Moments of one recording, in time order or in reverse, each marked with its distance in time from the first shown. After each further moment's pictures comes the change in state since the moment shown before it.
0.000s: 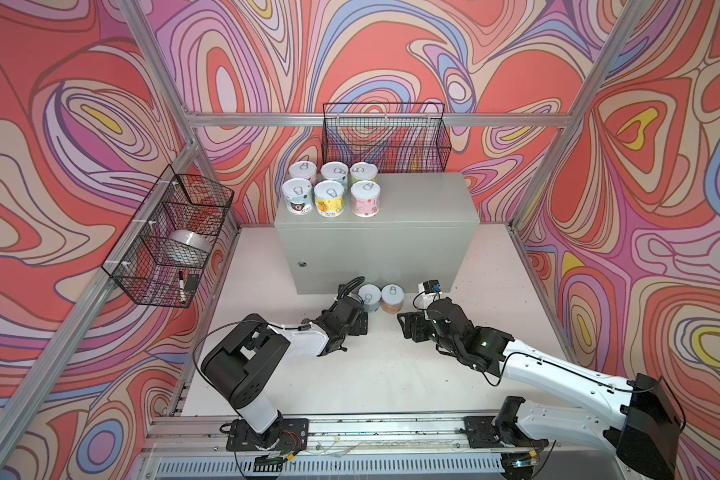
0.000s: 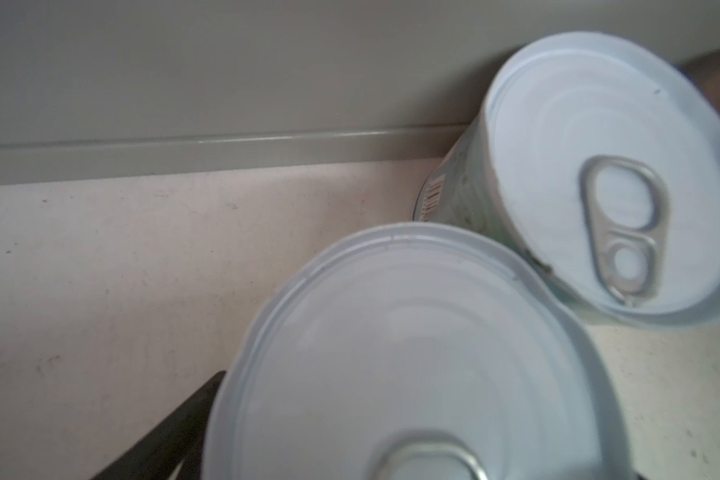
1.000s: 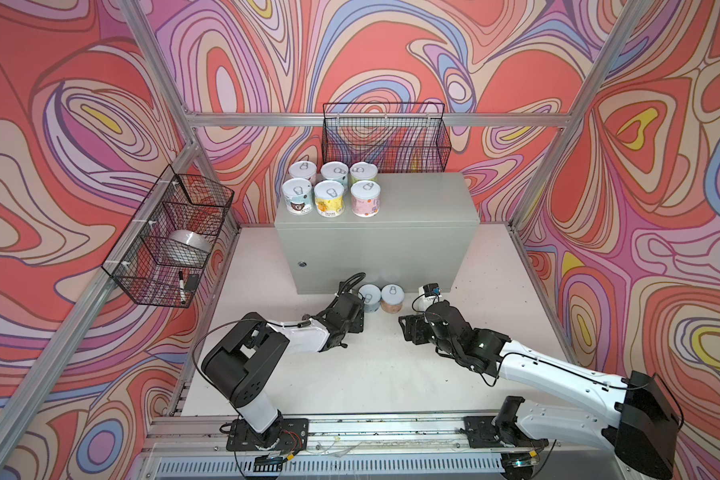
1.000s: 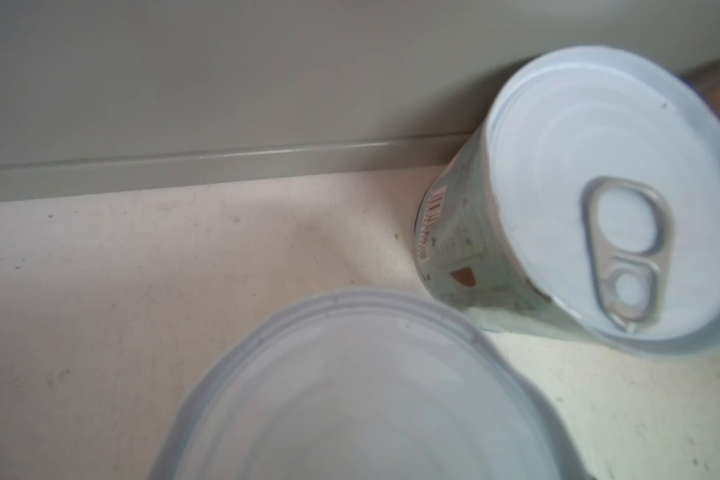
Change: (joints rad) left arm 0.017 -0.018 0.042 -0.089 0.015 0.024; right arm 0.000 0.013 -0.032 0.013 0.004 0.030
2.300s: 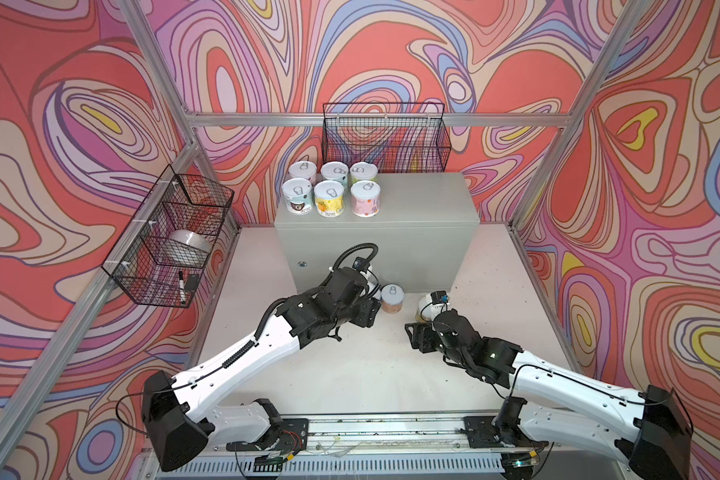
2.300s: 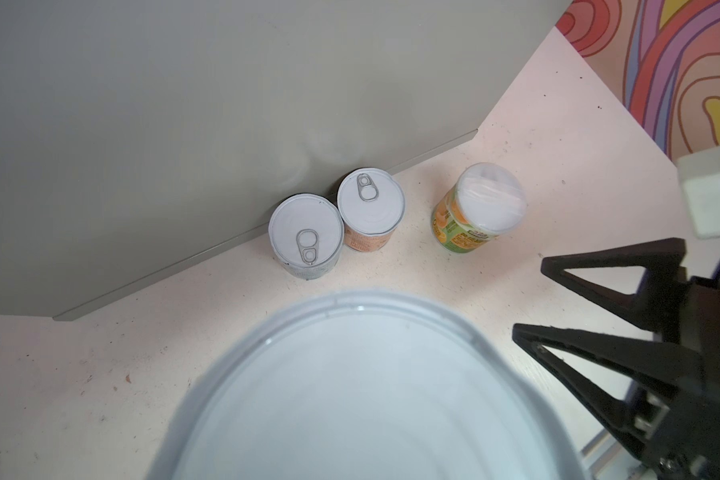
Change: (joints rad) left arm -0.173 -0.396 0.476 -0.759 0.125 0.132; right arm 0.026 -0.118 -0.069 -0.050 0.013 0.030
